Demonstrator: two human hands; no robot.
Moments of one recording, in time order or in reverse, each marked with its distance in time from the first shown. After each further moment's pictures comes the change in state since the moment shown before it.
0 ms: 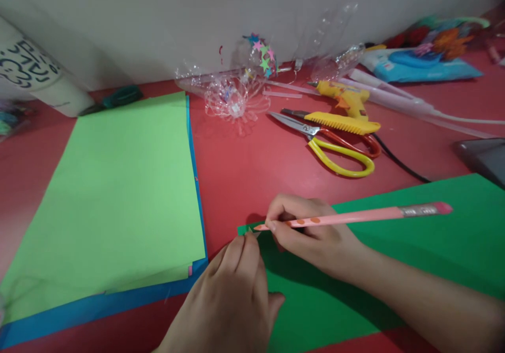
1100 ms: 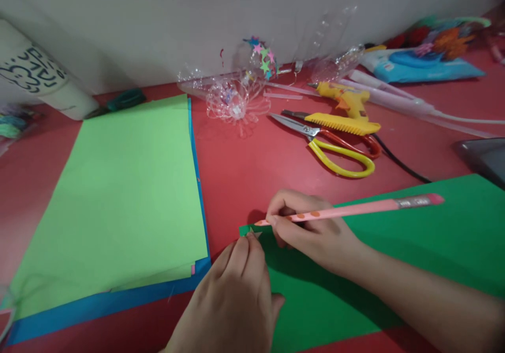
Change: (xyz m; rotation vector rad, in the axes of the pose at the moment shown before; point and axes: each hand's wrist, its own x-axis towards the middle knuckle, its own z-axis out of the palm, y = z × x) left_hand 0.004 0.002 -0.003 -0.017 0.049 0.005; right_hand 0.003 0.000 0.002 0.100 0.054 0.003
